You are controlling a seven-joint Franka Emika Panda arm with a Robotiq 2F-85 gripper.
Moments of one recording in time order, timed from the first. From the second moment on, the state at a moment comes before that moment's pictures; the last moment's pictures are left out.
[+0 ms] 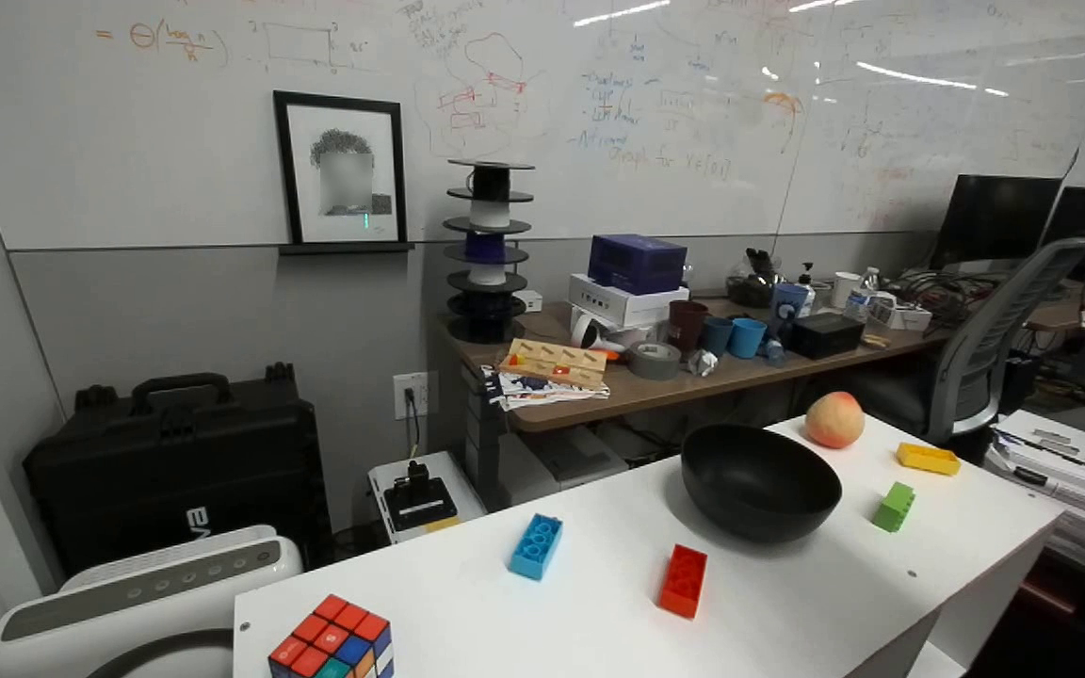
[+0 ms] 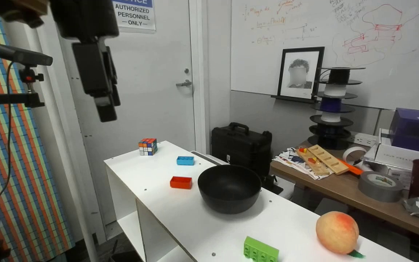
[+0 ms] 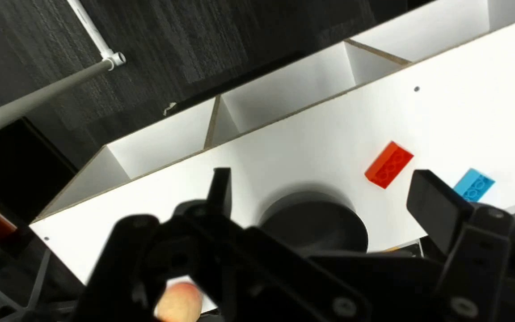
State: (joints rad) arm -0.04 -0.36 0.16 -2.62 0.05 2.34 0.42
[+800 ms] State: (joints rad) arm 0.10 0.39 0.10 -2.15 0.00 2.62 0.70
